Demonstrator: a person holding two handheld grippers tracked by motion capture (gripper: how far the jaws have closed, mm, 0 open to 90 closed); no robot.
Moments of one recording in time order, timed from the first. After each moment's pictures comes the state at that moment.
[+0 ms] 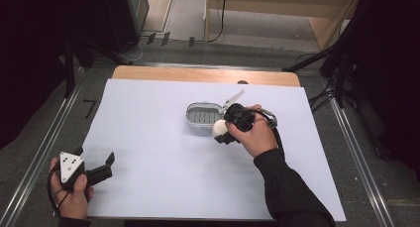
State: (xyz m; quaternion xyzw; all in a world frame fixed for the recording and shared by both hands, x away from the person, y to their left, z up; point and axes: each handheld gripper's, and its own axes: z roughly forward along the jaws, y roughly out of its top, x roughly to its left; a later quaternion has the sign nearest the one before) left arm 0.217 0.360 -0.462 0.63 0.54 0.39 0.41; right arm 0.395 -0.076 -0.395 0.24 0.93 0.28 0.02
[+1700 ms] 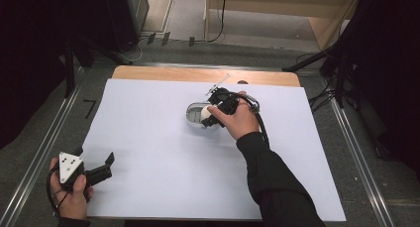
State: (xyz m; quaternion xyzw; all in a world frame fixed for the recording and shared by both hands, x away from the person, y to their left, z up) left arm 0.217 0.361 -0.462 0.63 0.54 0.39 0.41; right arm 0.441 -0.034 -0.392 0.31 0.91 0.27 0.02
